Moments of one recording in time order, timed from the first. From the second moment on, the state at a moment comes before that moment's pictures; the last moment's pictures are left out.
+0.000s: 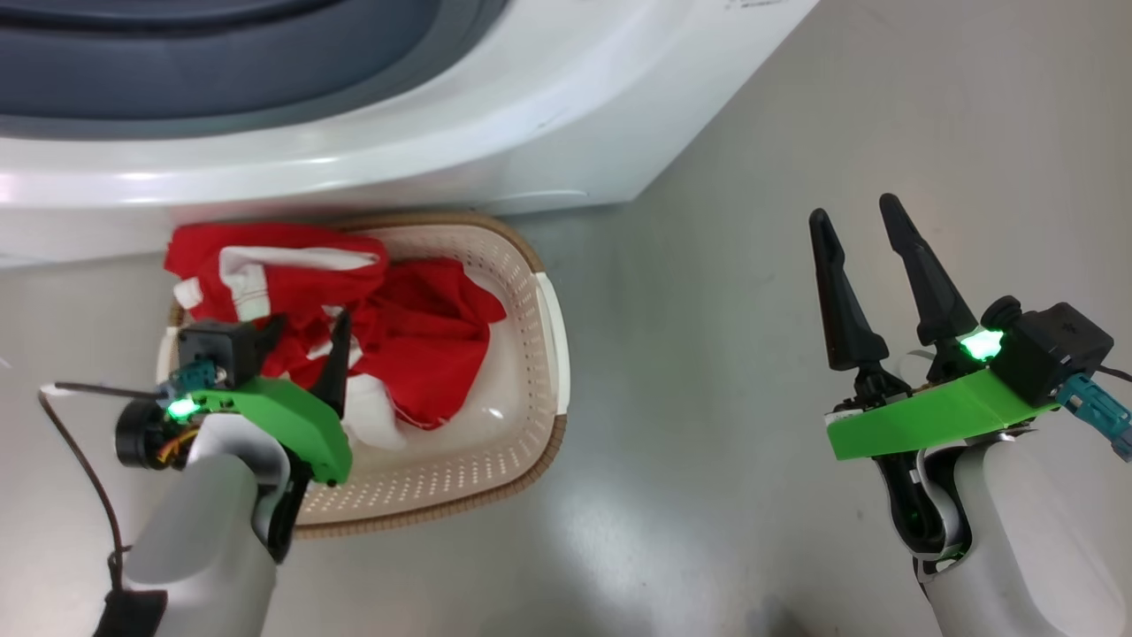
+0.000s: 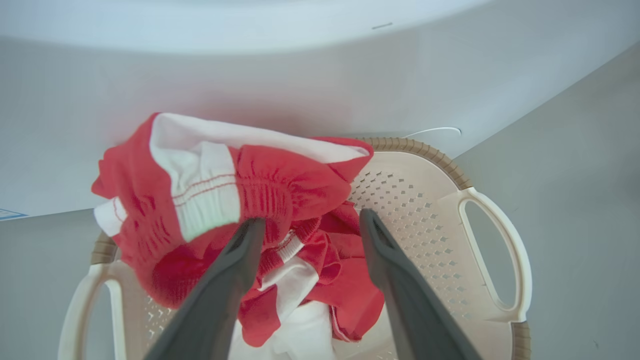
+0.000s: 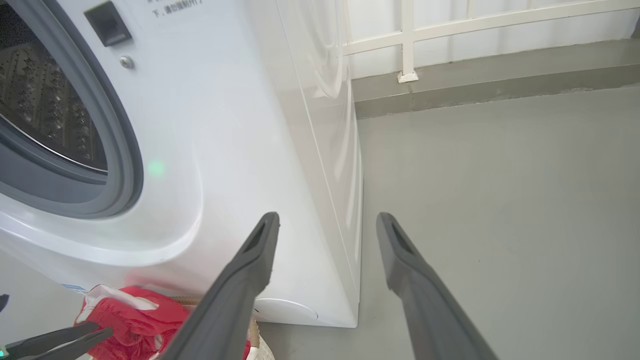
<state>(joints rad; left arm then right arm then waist) -0.77 0.13 -0.29 1.06 -0.39 -0.13 -0.26 -0.35 -0.05 0.09 0.19 0.41 0.12 -0.26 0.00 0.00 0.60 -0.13</state>
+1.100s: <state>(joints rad) -0.40 0.08 -0.04 0.64 -0.21 -0.13 -0.26 -0.13 -0.10 0.05 0.24 0.40 0.12 -0.26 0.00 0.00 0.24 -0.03</state>
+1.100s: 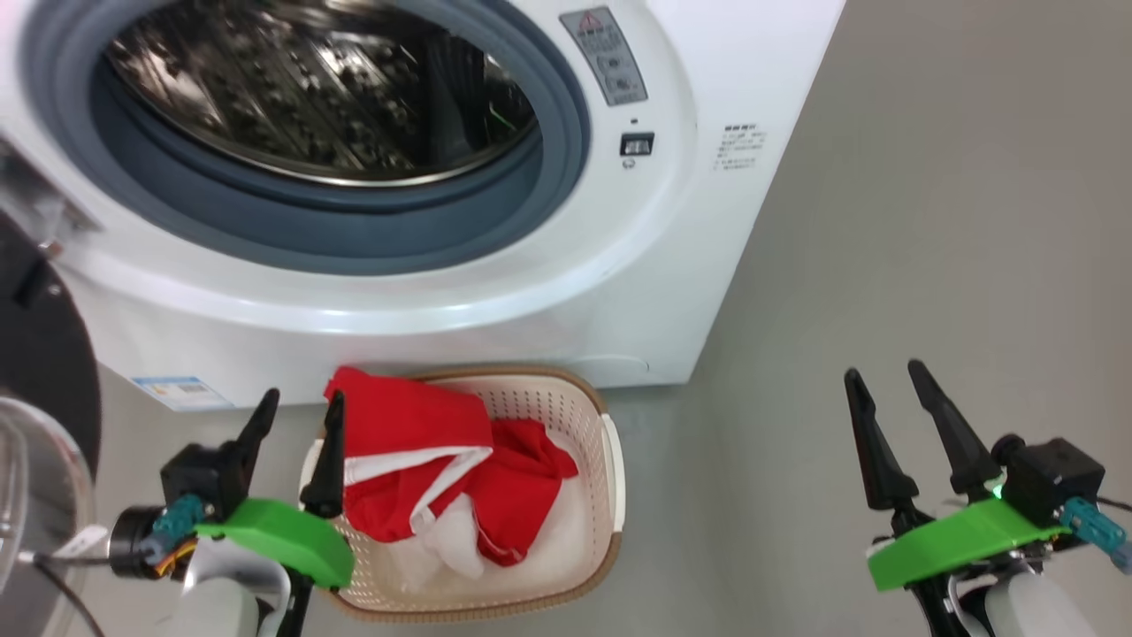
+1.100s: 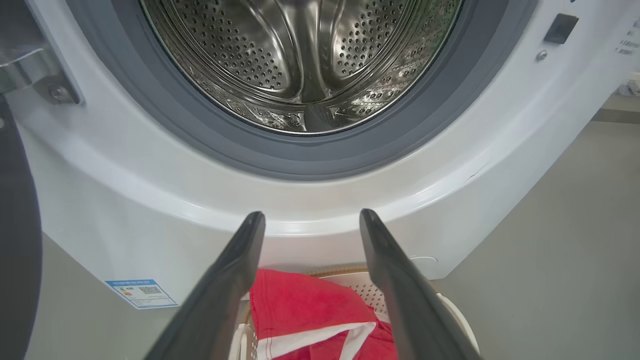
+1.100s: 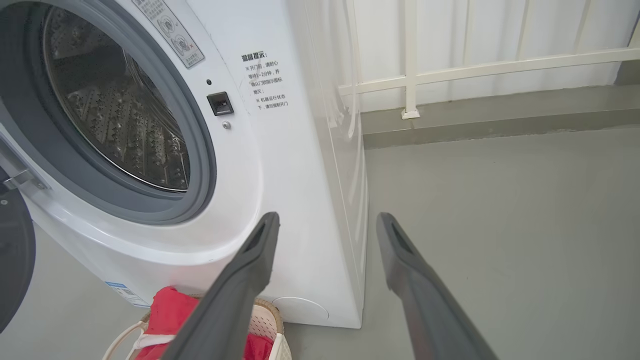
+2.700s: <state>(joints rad) 0.02 0.08 0.09 0.21 -0.17 -0.13 -0.26 0.06 -0.15 0.03 0.24 0.43 0.12 -0.26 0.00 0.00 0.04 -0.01</state>
